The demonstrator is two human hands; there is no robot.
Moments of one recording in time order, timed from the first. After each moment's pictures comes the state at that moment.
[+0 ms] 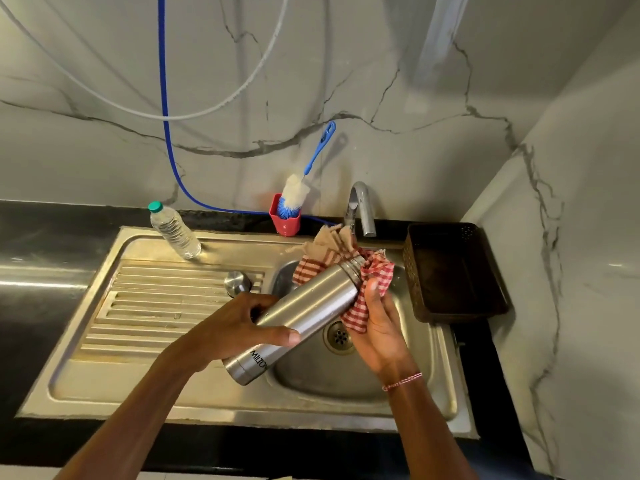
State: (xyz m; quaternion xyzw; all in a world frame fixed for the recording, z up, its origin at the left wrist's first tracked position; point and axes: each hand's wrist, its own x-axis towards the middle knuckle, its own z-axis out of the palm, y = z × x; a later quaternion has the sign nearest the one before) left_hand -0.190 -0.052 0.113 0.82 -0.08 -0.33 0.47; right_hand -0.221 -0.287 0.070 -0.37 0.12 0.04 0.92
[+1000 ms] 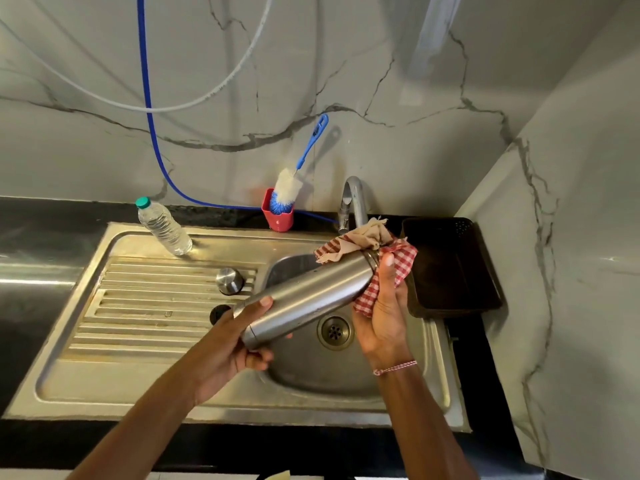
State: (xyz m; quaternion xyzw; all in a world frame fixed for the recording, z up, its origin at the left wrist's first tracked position) left_hand -0.219 -0.064 0.106 0.56 0.14 -0.34 0.74; right_hand -0.205 -0.294 0.079 -0.36 0.22 -0.05 0.91
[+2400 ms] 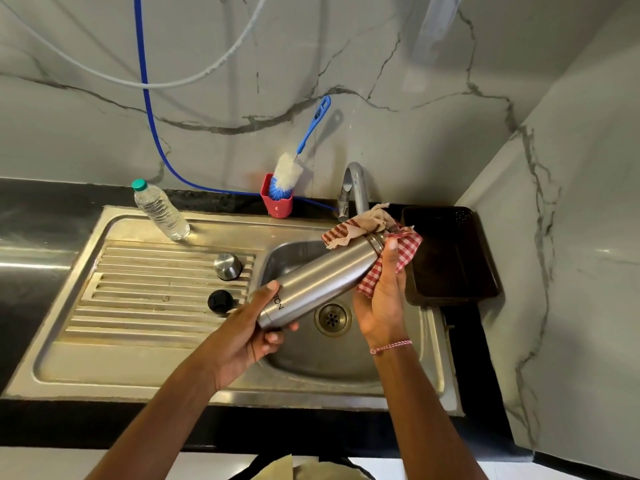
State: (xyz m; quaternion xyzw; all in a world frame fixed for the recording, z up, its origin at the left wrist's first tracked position) left_hand -0.225 -0.082 0.072 0.48 0.18 -0.35 0.79; right_hand -0.200 -0.299 0.068 -0.36 0.26 -0.06 0.89
